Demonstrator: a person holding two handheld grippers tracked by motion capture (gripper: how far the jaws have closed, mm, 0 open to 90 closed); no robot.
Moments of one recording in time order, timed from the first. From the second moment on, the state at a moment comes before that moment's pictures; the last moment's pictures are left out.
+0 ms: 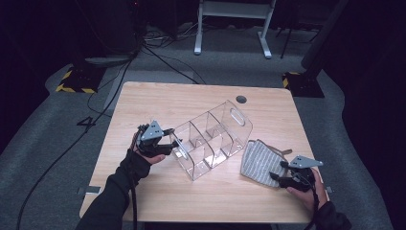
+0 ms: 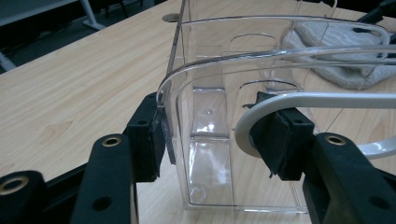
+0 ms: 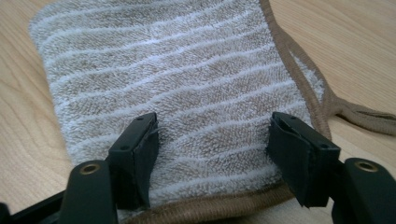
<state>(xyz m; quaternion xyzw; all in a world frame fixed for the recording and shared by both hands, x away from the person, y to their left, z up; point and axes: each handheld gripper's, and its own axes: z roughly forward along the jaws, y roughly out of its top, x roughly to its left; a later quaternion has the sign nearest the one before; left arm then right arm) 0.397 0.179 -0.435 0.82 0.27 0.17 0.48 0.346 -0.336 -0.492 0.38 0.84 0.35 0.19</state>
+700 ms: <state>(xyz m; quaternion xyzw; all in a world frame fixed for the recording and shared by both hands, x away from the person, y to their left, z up) 0.414 0.183 -0.436 0.83 0.23 0.14 0.49 0.364 -0.318 -0.476 0.37 0.85 0.34 0.18</state>
